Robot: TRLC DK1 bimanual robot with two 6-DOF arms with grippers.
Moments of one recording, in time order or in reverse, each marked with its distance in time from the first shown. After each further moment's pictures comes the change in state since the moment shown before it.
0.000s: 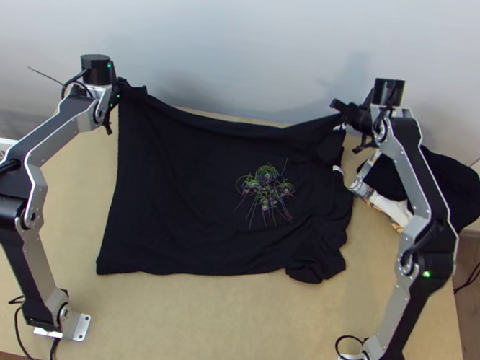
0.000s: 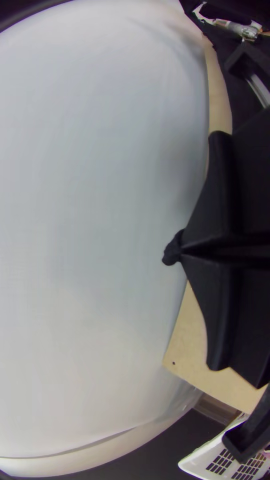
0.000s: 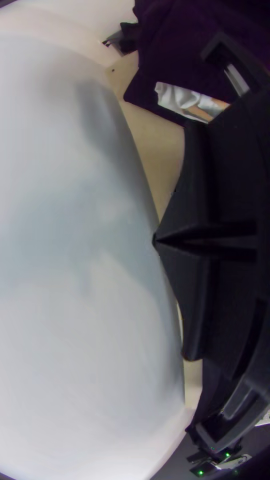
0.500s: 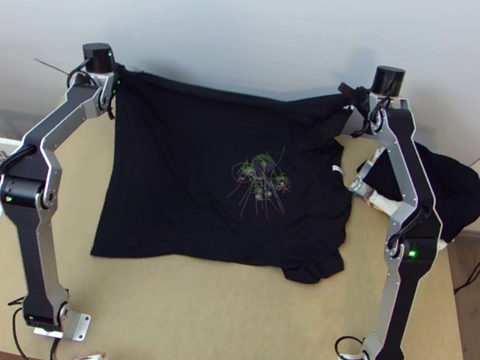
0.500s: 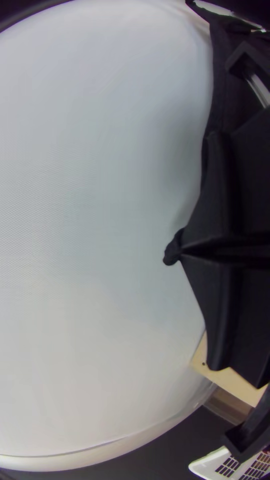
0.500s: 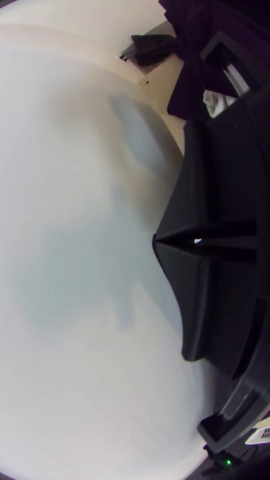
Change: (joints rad) left arm 0.034 0.207 0.261 0.027 -0.038 0.019; right arm -0.019 0.178 0.240 0.079 0.165 -0.018
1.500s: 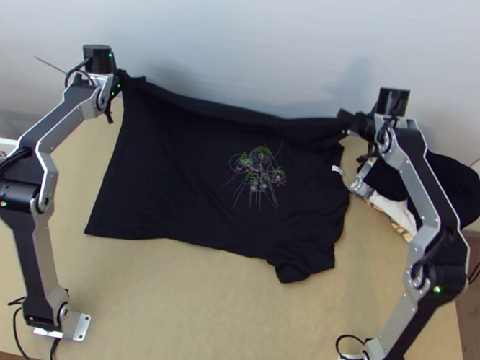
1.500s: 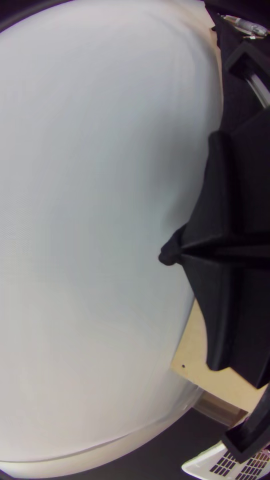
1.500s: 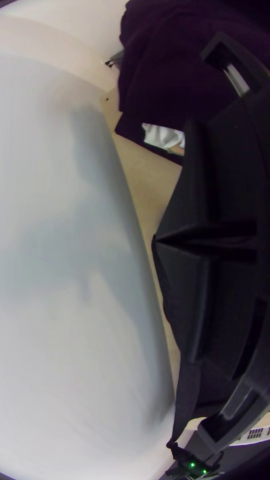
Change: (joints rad) left arm -0.008 -0.071 -0.071 -0.092 0.044 -0.017; right arm 0.008 -0.309 -0.464 -0.004 -0.063 -0.035
